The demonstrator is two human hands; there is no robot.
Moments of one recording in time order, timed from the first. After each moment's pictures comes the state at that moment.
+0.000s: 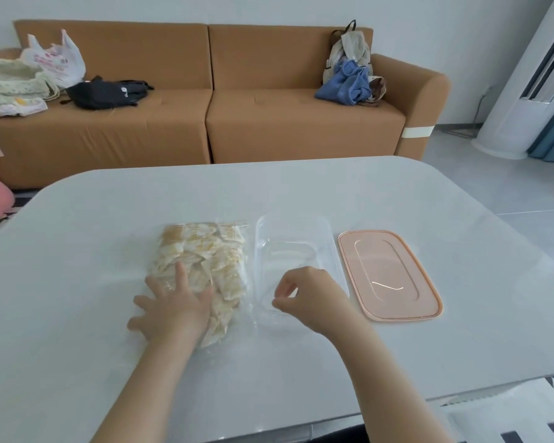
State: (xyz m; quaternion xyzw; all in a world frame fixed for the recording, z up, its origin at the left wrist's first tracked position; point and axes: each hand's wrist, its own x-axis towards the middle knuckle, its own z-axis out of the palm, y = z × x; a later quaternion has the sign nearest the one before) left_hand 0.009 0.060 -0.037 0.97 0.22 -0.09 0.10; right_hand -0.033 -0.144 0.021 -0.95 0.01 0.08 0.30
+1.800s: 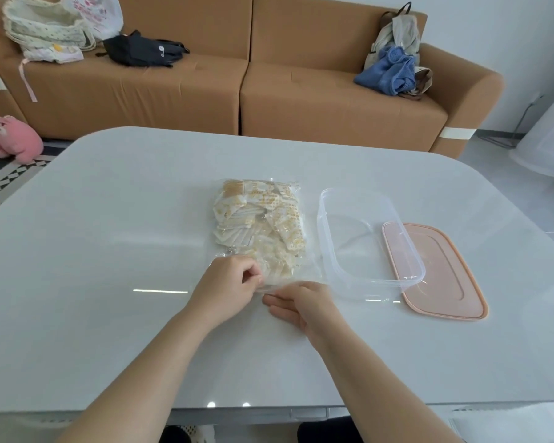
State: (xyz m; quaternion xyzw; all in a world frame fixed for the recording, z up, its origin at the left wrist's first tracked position) left_hand -0.002 0.074 -0.044 0.92 -0.10 0.03 0.38; right_hand -0.029 -0.082 -0.041 -0.62 0.24 0.17 0.73
